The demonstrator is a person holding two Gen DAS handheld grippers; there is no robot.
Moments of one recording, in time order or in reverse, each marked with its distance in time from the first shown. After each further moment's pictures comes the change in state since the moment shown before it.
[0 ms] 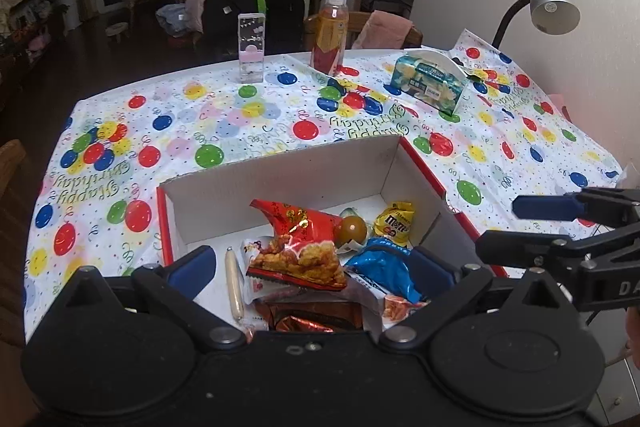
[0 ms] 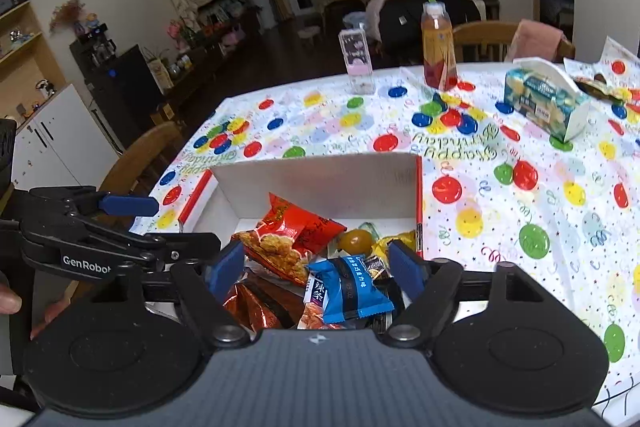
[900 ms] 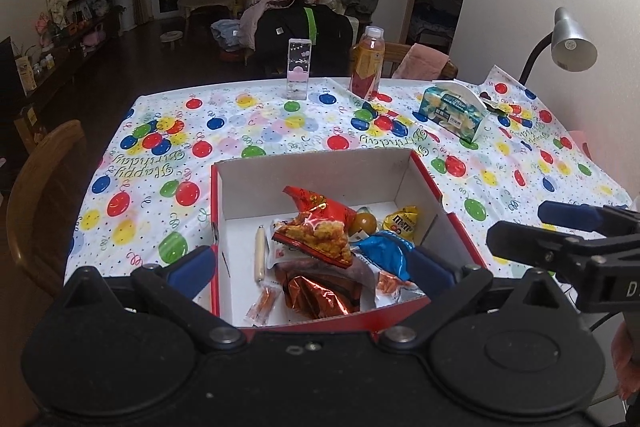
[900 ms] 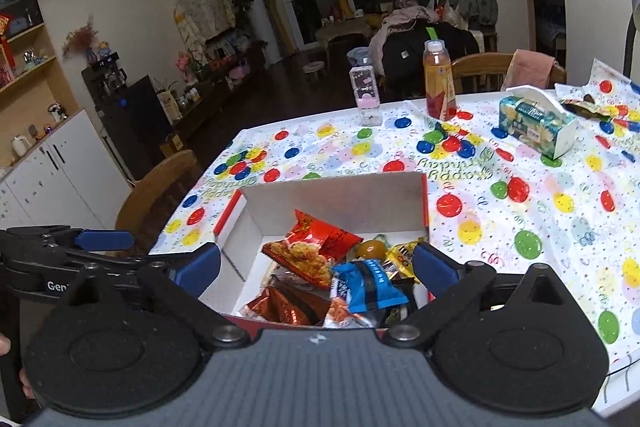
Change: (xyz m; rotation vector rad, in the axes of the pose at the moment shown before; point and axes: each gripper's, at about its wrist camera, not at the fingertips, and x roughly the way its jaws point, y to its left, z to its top) left arm -0.072 -0.016 -0.033 -0.105 -0.084 0.111; right arm -0.050 0.019 -0.021 0.014 -0.105 0.022
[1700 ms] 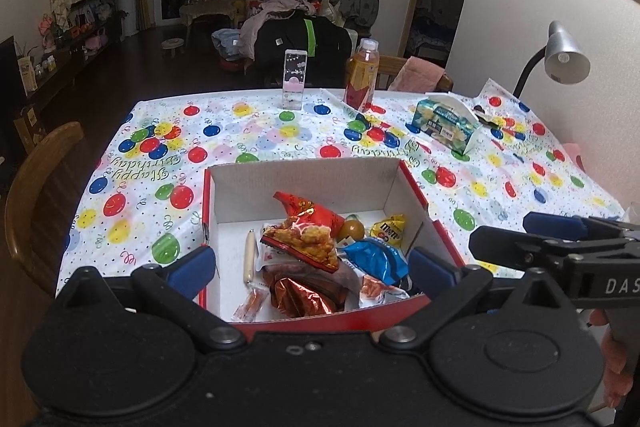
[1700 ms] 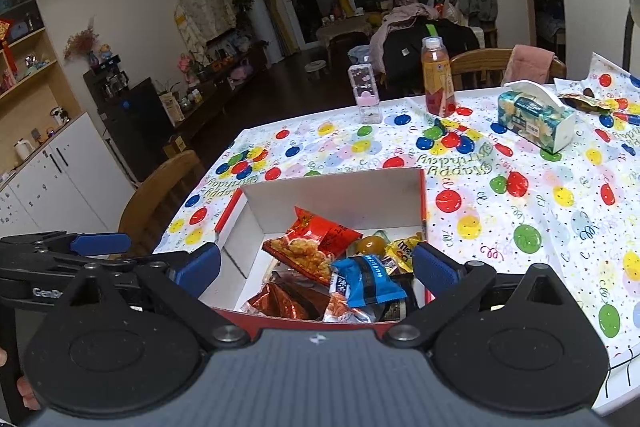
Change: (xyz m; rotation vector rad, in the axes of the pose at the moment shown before) left arm -0.011 -0.009 -0.006 -0.025 -0.042 -0.013; right arm -0.005 -0.006 -0.003 0.014 -0.001 -0.004
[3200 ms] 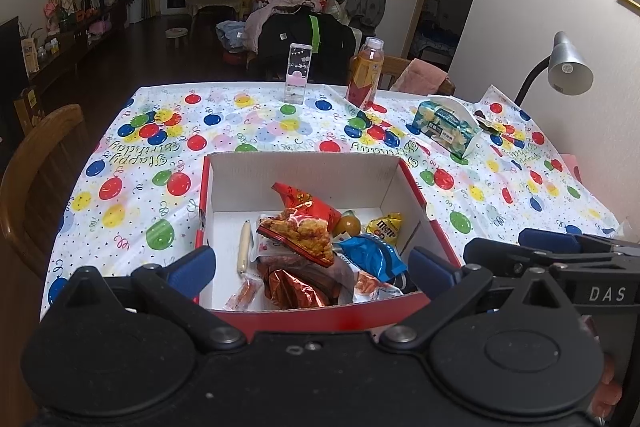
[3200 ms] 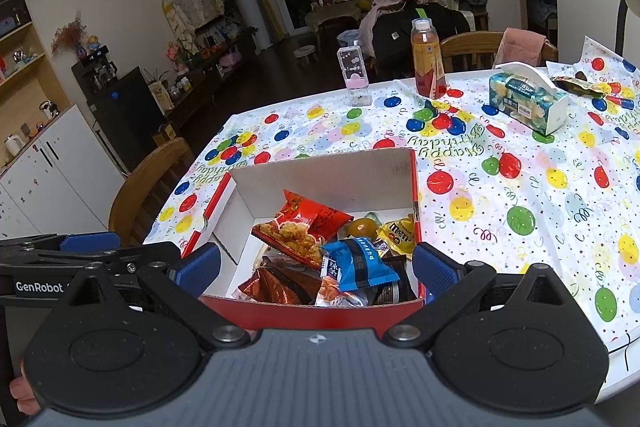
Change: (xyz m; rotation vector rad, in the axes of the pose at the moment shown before) left arm 0.003 0.003 -0.006 -0.049 0.015 -0.012; right arm 0.005 -0.006 -0.006 0.014 0.048 -0.019
